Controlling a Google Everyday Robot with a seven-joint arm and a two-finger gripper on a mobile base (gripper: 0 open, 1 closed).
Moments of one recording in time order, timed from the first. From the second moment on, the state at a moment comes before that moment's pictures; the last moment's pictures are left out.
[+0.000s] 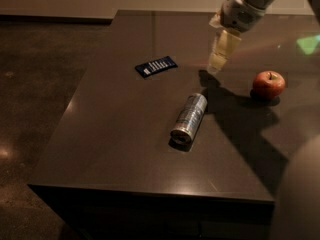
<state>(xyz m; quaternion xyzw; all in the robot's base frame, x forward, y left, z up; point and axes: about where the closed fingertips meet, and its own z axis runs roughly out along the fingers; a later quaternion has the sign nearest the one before) 0.646 -0.147 0.943 -0.64 0.74 0.05 0.22</state>
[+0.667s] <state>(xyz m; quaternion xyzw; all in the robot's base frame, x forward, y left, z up) 0.702 -0.113 0.919 -0.64 0.73 0.08 0.23</state>
